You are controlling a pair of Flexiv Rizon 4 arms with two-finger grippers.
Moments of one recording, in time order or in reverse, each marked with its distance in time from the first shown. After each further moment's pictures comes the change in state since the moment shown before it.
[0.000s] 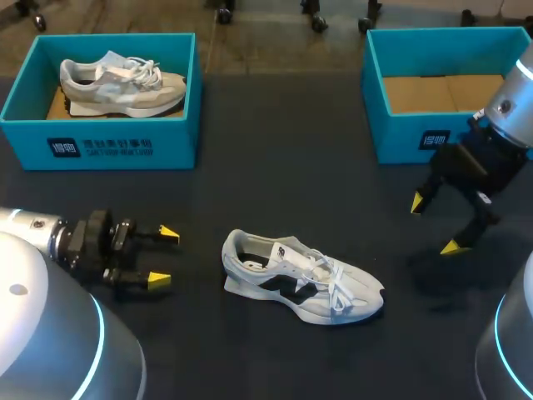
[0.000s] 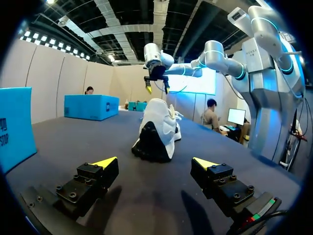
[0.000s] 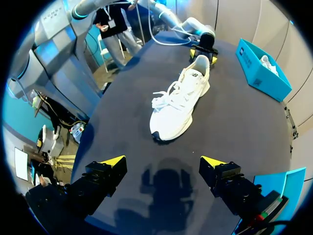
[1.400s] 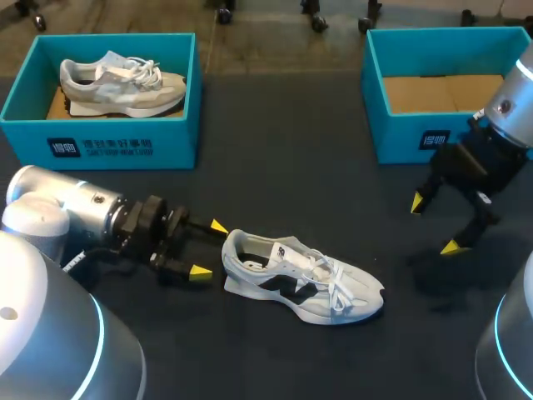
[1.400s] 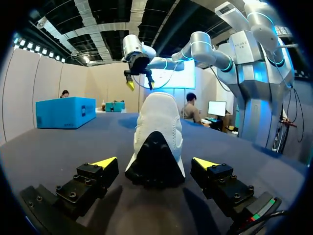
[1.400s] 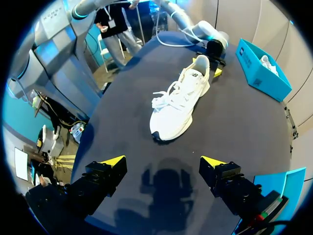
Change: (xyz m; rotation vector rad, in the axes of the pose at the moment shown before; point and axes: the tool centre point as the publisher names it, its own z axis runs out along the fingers) left arm -0.014 -0.011 0.080 -0.028 0.226 0.095; right arm 0.000 0.000 0.000 0.000 0.000 0.000
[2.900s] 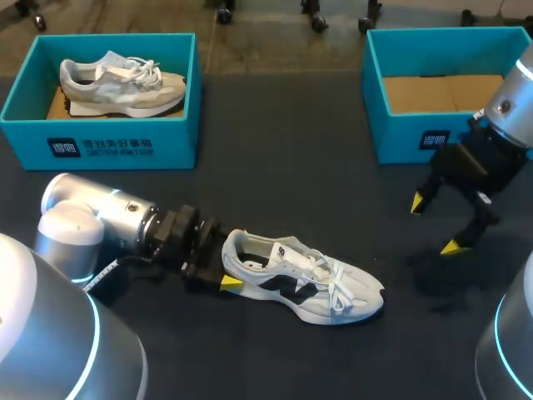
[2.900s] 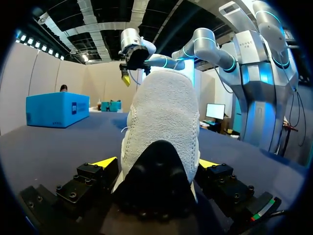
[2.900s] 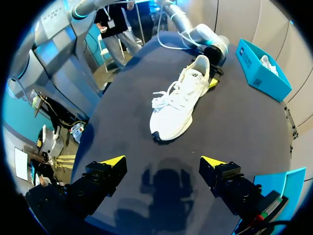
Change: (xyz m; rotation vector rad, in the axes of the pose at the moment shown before) left arm 0.000 0.001 0.057 0.017 0.028 -0.029; right arm 0.000 0.000 0.000 0.000 0.000 0.000
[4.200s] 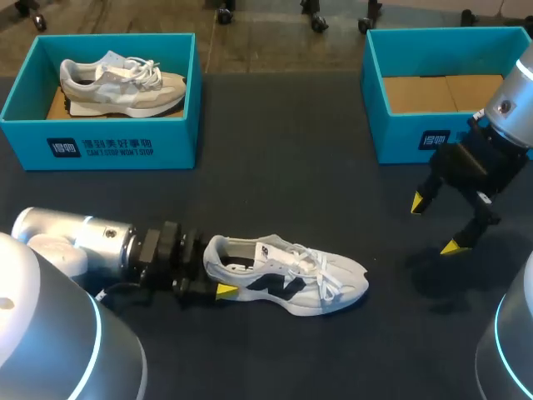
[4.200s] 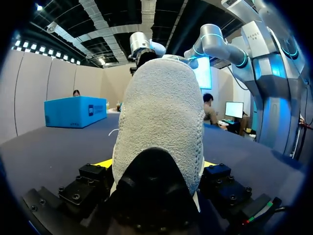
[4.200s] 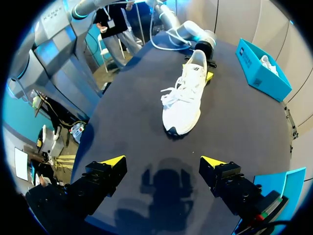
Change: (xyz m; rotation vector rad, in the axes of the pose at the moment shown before) left arm 0.017 0.000 -0.014 0.001 -0.214 0.022; right arm 0.000 0.000 0.000 0.000 0.000 0.000
